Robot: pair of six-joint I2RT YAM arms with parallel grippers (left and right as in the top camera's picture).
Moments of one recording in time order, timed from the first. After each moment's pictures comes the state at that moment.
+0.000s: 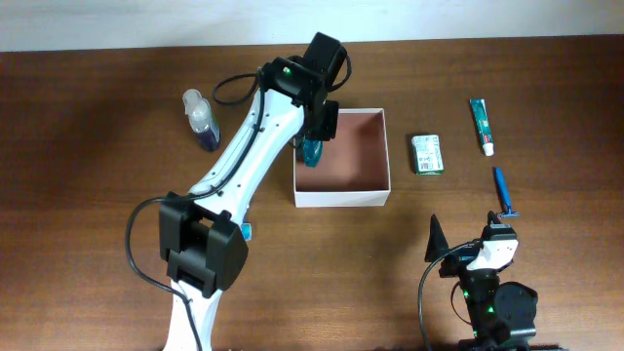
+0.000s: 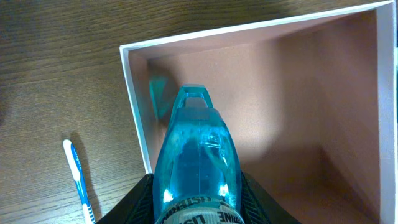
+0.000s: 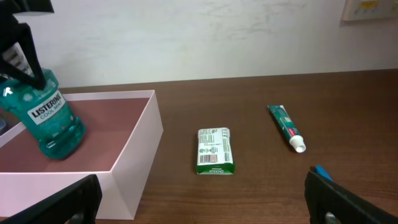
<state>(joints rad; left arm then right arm) -0.52 2.20 2.19 -1.23 -0.06 -0.34 0.05 0.01 0.05 -0.15 -0.01 0.08</state>
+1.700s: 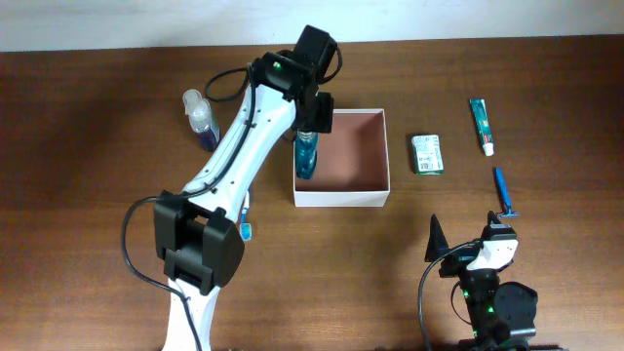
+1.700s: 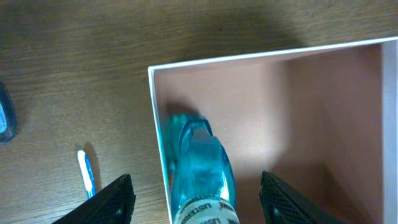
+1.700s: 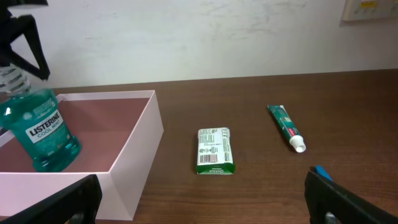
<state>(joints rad) -0.49 2.21 2.21 -1.22 -0.07 -0.34 0.05 0.01 0.05 -0.15 -0.01 0.08</state>
